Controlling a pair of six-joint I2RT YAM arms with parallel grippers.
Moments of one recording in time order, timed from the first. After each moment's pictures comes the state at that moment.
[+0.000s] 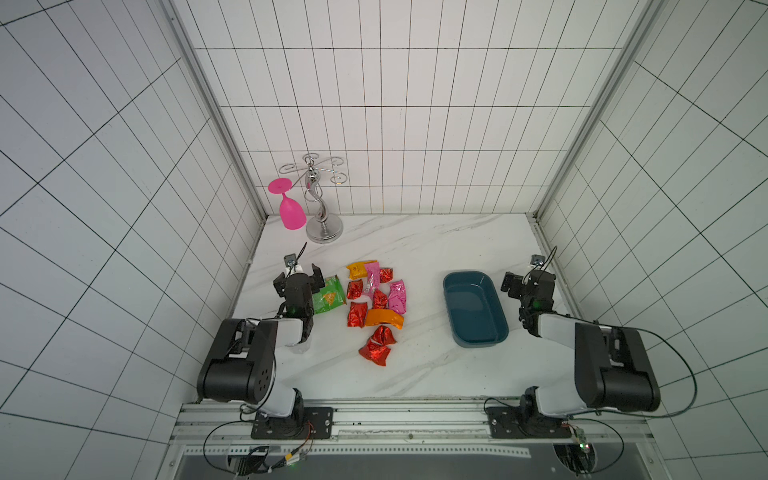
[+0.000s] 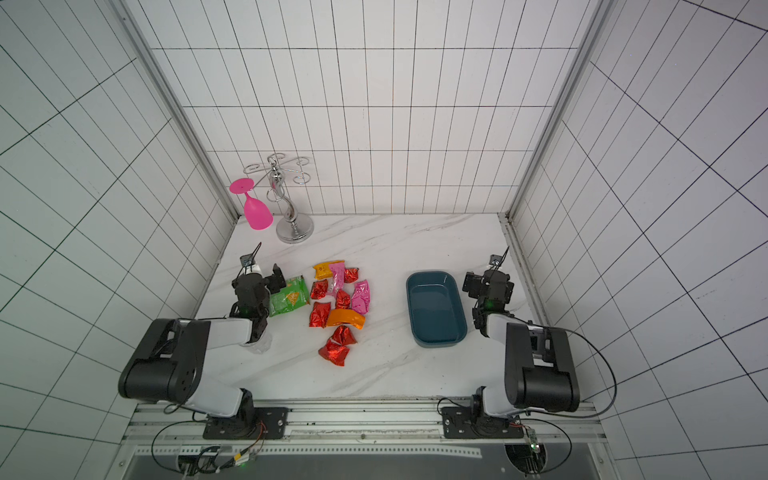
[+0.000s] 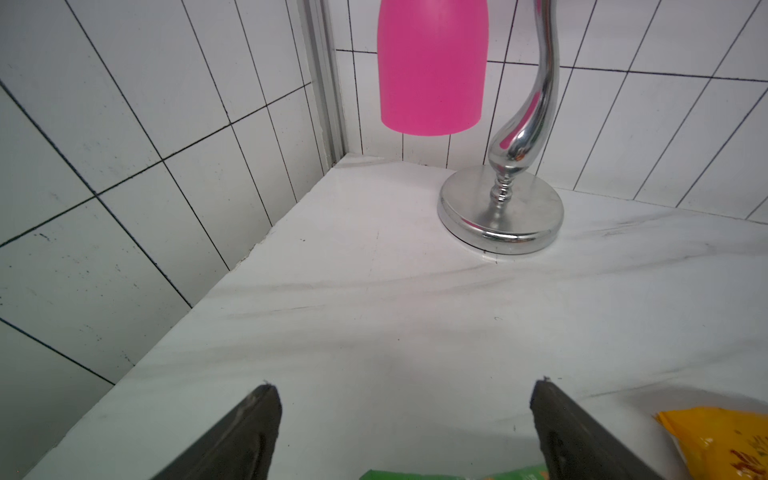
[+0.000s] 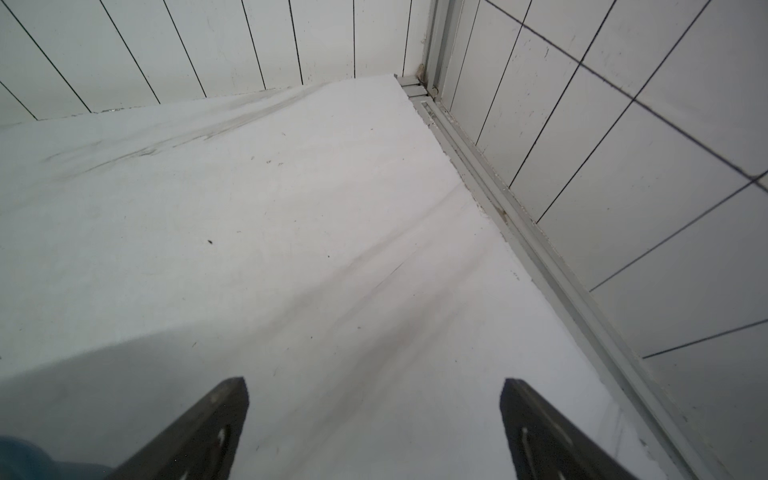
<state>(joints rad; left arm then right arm) -0.07 1.49 0.46 0.72 -0.37 -0.12 0.00 1.44 0.53 0.46 0.20 0.06</state>
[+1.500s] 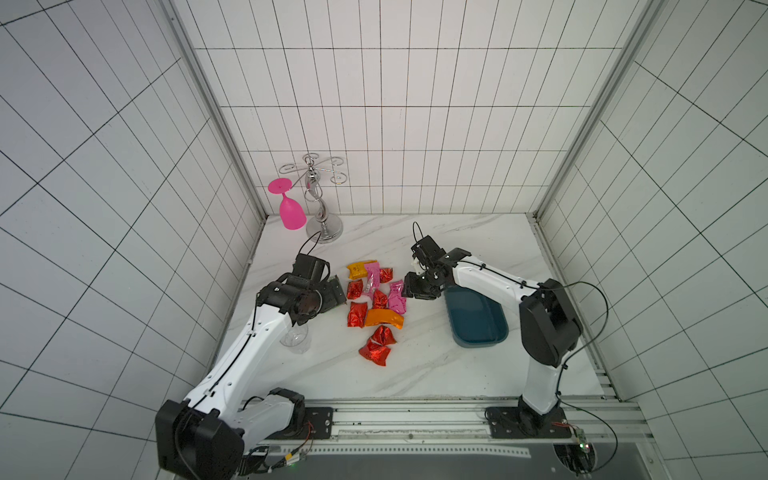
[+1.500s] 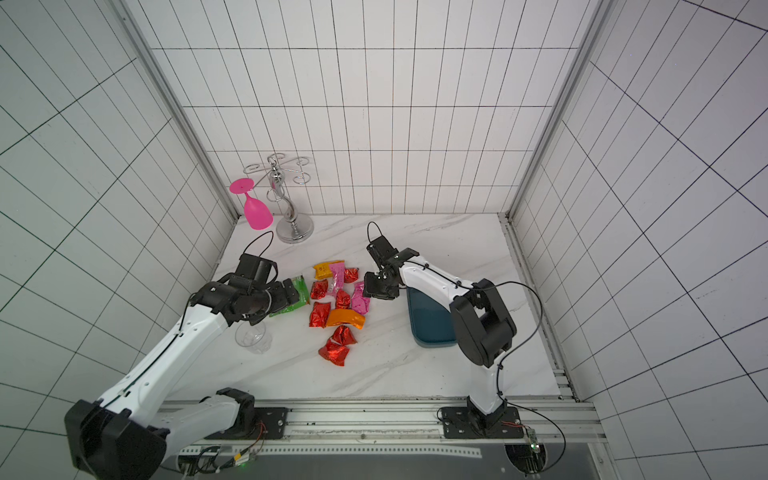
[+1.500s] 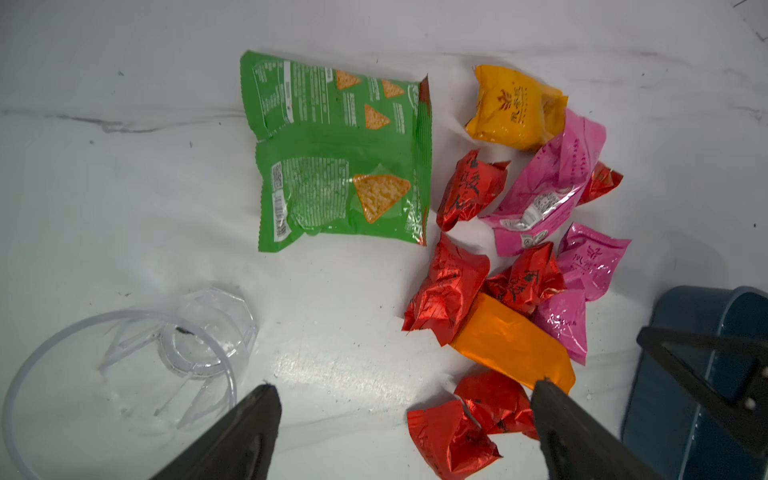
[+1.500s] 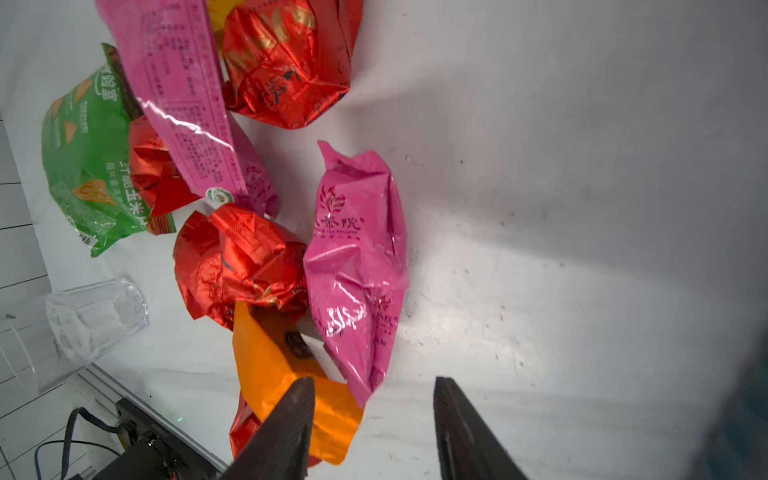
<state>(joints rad) -0.28 1.11 0.97 -0.94 0.01 -0.73 0.75 1.92 1.47 -0.72 -0.26 0.60</state>
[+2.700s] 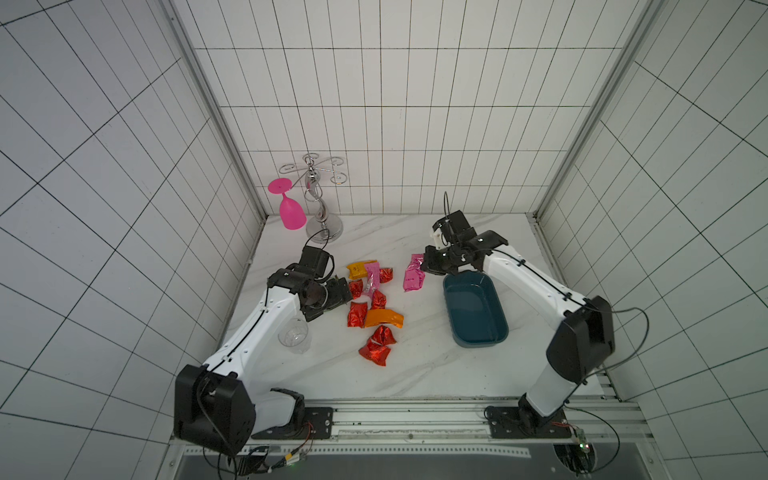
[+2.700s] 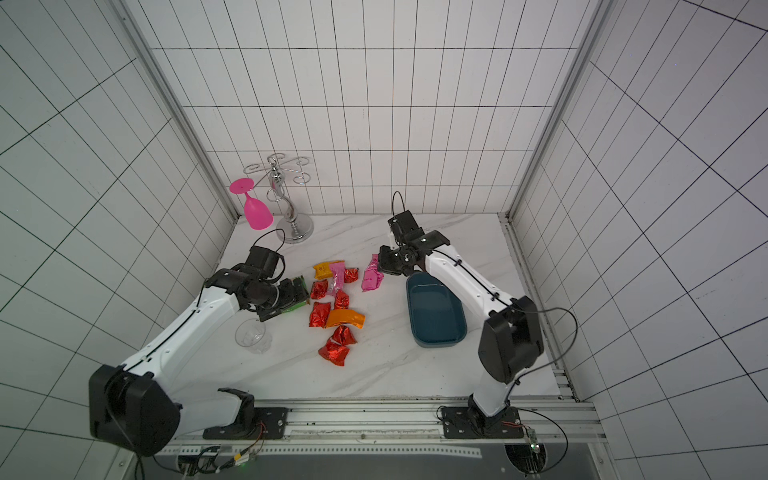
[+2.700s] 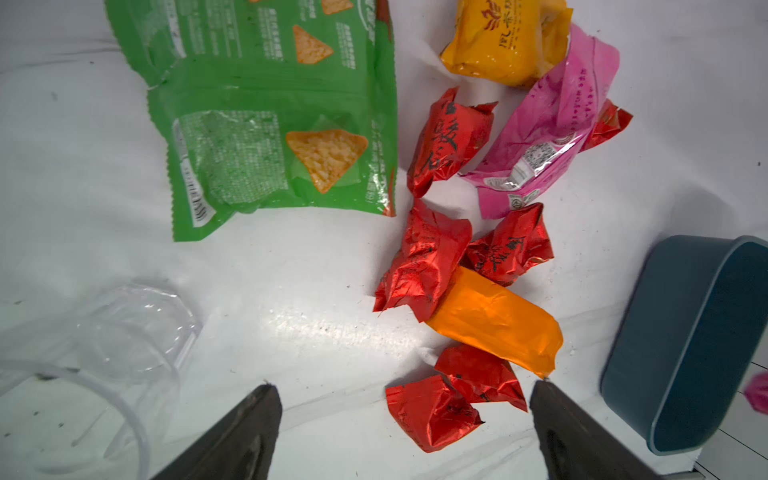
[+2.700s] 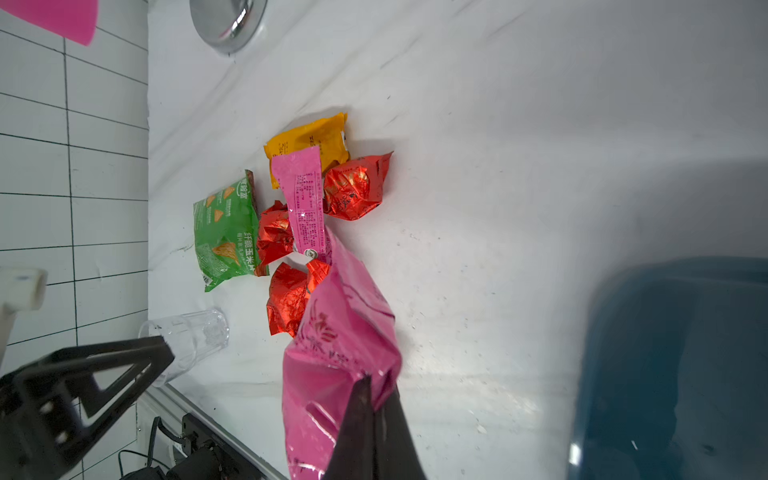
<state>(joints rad) -0.25 1.31 1.07 -0.93 0.19 -0.67 0.62 1.64 1.52 -0.83 -0.24 0.55</state>
